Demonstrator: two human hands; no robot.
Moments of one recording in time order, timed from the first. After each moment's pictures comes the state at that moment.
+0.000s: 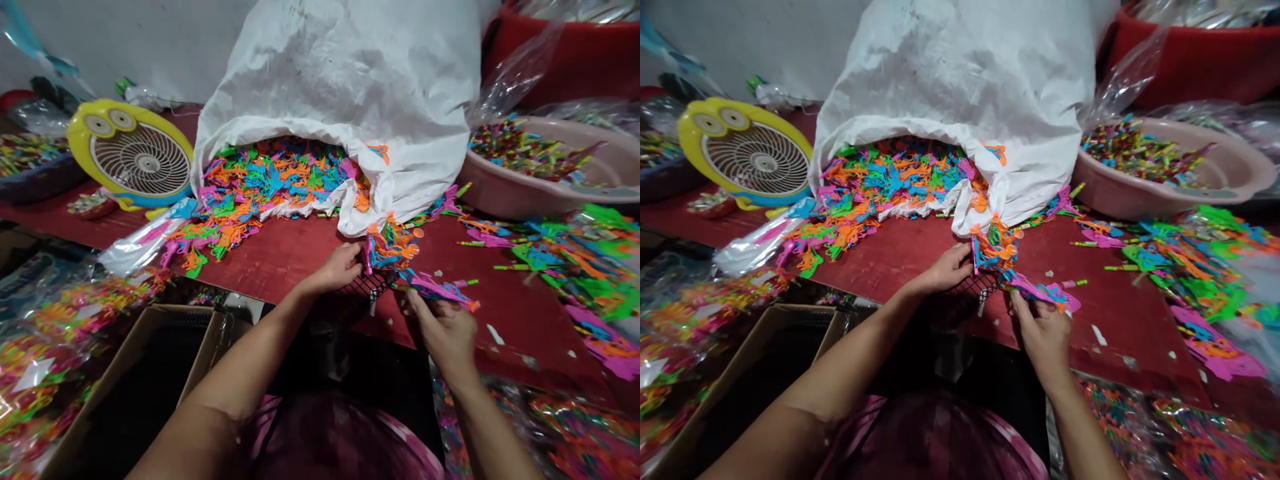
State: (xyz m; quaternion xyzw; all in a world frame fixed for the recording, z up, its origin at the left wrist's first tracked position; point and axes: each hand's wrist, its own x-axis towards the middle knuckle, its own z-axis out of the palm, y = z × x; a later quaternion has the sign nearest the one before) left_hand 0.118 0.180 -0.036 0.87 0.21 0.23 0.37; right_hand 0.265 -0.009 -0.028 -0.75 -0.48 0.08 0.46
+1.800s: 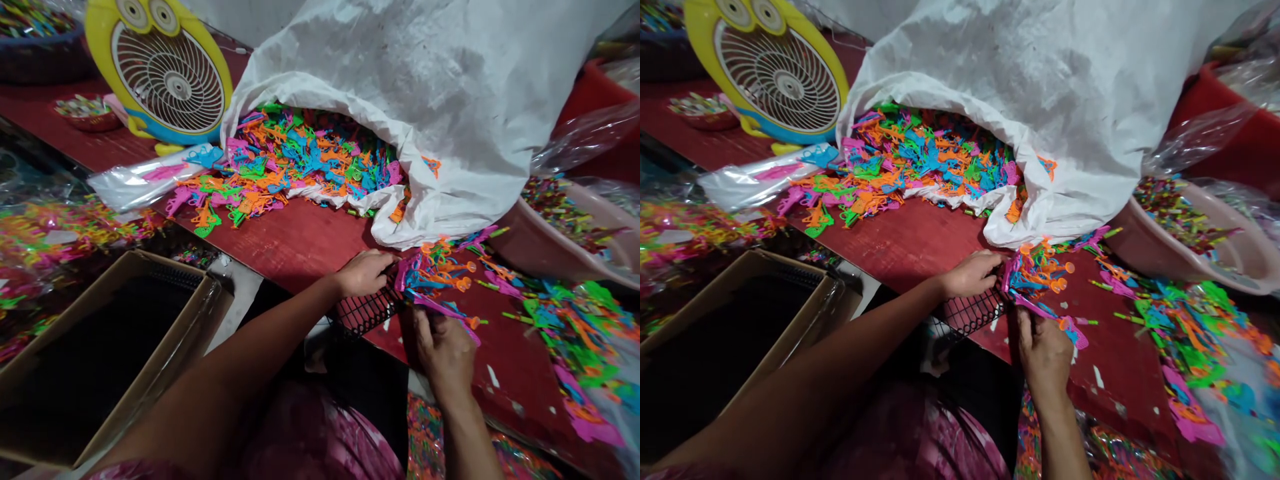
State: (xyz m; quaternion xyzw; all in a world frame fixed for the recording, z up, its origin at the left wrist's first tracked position) left_hand 0.118 0.177 -0.036 0.88 0.20 0.25 0.34; right_hand 0.256 0.008 -0.013 -0.77 -0.59 -0.12 0.21
